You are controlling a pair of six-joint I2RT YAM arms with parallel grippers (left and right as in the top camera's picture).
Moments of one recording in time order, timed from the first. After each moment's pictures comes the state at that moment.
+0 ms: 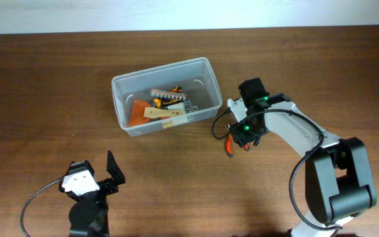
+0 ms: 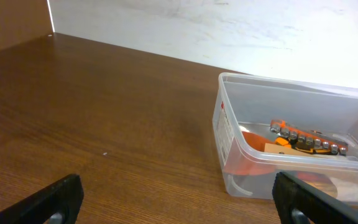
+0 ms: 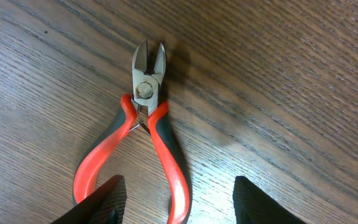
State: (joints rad) left arm -0.13 0.02 0.10 -0.29 -0.33 -0.22; right arm 0.26 1.84 1.17 -0.78 -0.09 -0.24
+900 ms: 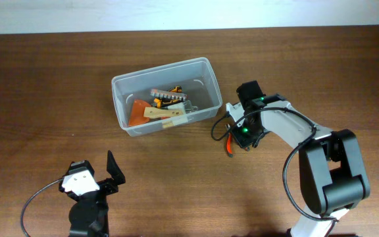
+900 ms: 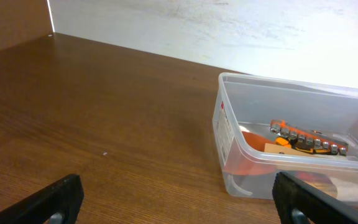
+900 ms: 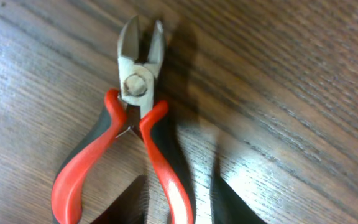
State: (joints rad) left arm -0.13 0.02 0.10 -0.29 -0.33 -0.22; right arm 0.26 1.91 1.17 -0.78 -0.09 -0.25
